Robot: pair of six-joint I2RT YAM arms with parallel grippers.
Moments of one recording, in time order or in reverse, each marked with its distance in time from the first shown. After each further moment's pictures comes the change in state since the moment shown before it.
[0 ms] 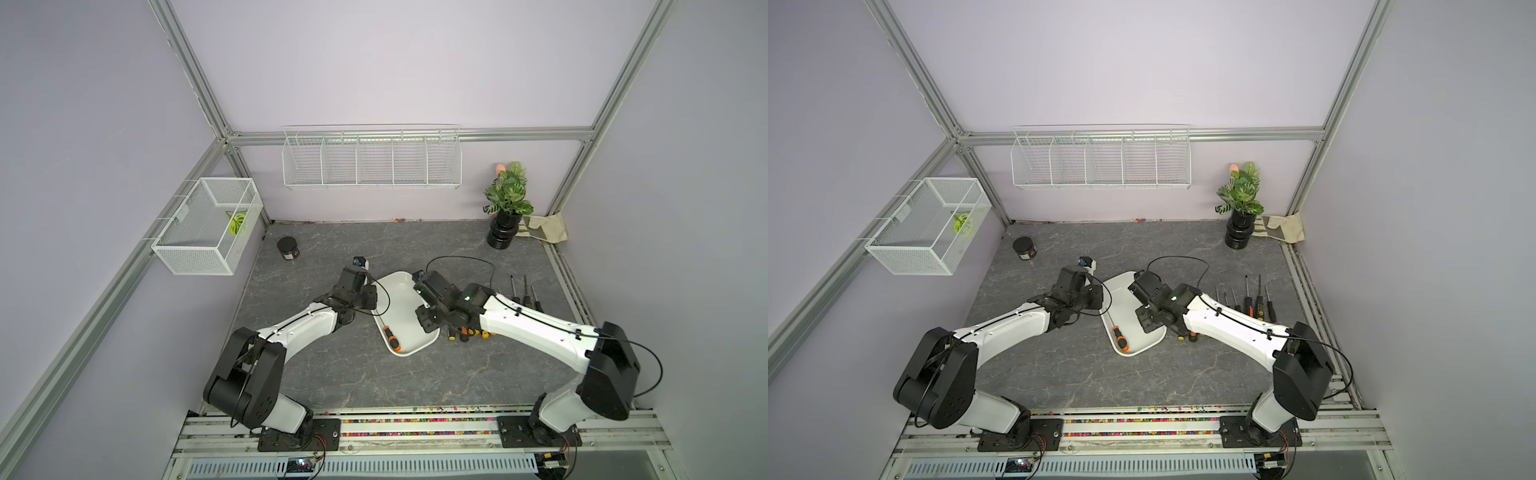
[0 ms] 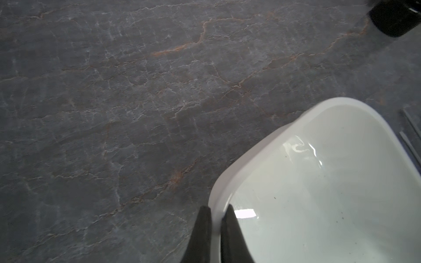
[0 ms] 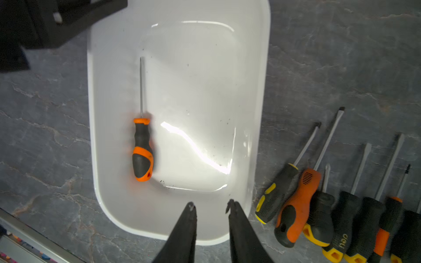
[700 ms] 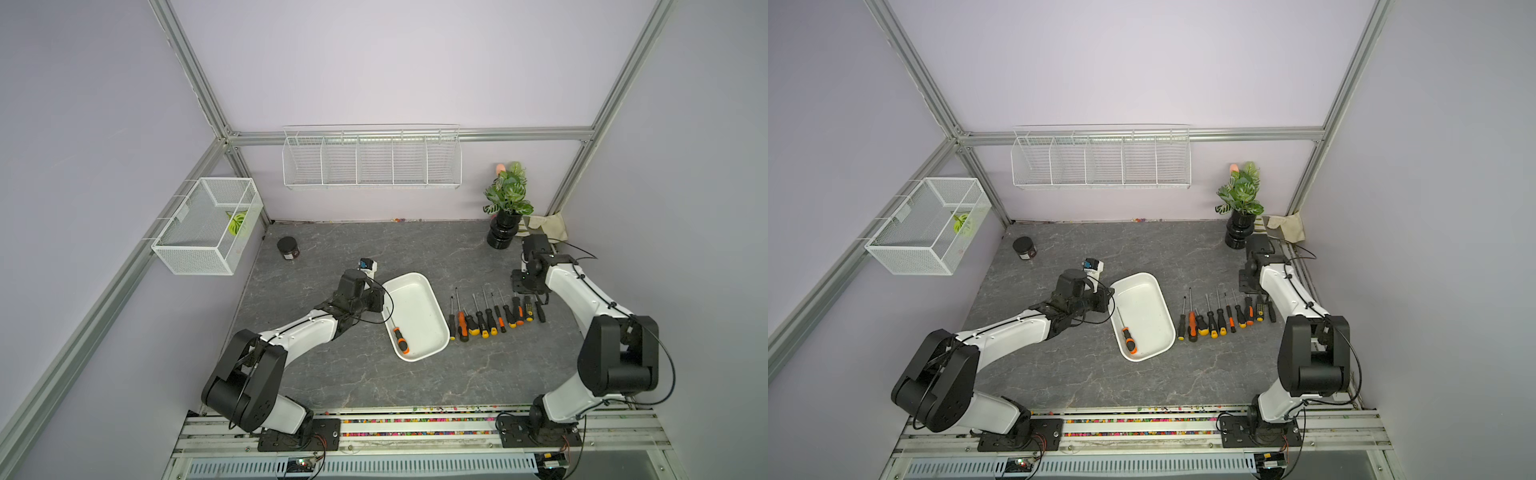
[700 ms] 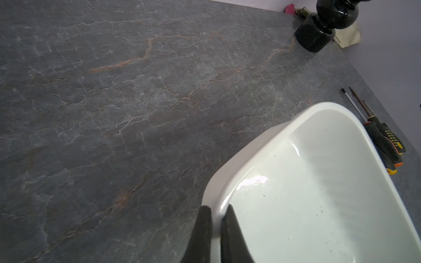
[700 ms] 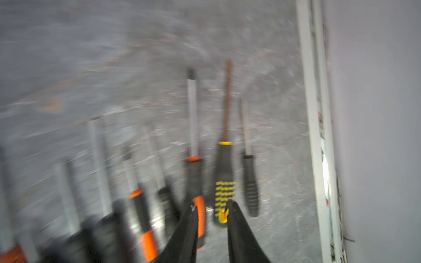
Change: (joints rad) left arm -0.032 -0.026 -0.090 0.217 0.175 -0.003; right arm -0.835 -0.025 -0.057 -0.021 0.062 -0.256
